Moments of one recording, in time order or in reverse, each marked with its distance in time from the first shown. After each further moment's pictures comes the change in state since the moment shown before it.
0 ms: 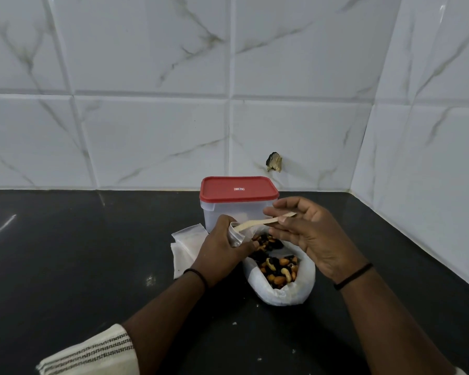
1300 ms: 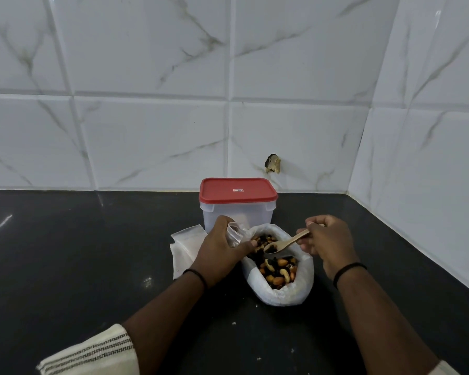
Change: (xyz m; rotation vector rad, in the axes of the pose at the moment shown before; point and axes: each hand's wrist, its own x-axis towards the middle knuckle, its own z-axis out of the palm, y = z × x) left_hand -0.001 0.003 -0.002 -0.050 -0.006 -0.039; right_hand 0.018 0.027 -0.033 -0.363 0.616 0.117
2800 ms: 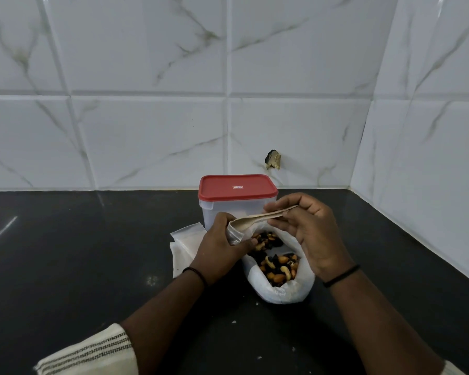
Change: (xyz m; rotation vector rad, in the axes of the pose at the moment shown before) left_hand 0.003 -0.008 0.002 0.027 0.004 0.045; right_hand -0.037 -0.024 0.016 0.400 -0.470 -0.323
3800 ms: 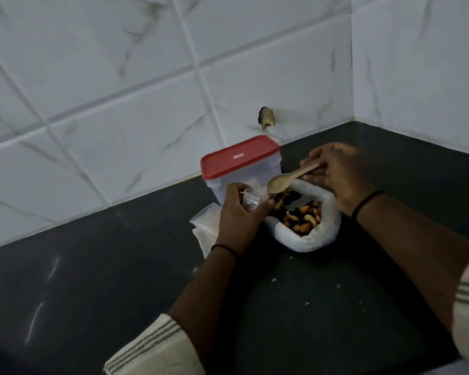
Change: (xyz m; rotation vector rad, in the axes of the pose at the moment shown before) left_hand -0.002 0.004 0.000 0.076 -0.019 0.031; right_hand 0.010 0.024 -0.022 0.000 0.483 0.165
